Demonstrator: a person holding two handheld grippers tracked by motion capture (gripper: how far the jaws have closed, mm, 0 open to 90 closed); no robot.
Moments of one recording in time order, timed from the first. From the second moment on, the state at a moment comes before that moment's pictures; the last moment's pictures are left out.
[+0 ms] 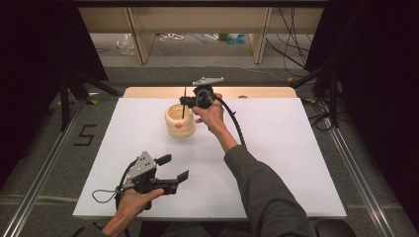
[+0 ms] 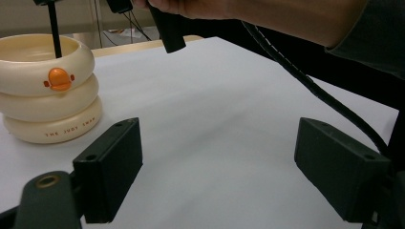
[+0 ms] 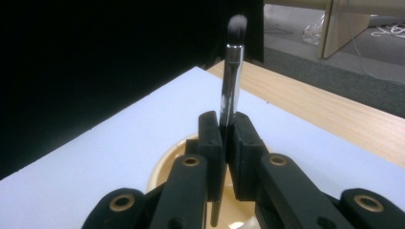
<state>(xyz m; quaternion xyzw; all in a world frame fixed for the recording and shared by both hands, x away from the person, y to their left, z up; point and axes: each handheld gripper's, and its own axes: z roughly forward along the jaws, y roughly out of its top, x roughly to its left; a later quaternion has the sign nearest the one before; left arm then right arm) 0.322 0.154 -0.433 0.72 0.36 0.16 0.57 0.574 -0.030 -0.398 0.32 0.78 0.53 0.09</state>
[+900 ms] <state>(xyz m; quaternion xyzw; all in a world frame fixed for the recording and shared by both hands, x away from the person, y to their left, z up) 0.323 0.153 -0.434 0.72 0.36 0.16 0.57 0.573 -0.052 -0.391 0.37 0.77 0.51 0.11</state>
